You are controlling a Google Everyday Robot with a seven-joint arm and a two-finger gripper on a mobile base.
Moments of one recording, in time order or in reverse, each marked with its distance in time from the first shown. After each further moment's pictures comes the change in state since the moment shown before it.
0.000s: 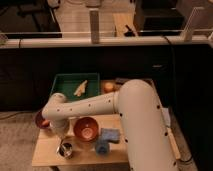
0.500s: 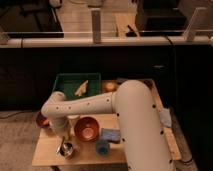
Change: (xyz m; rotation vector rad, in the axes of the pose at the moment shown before) arm 0.004 0.001 0.004 -0.034 -0.030 0.031
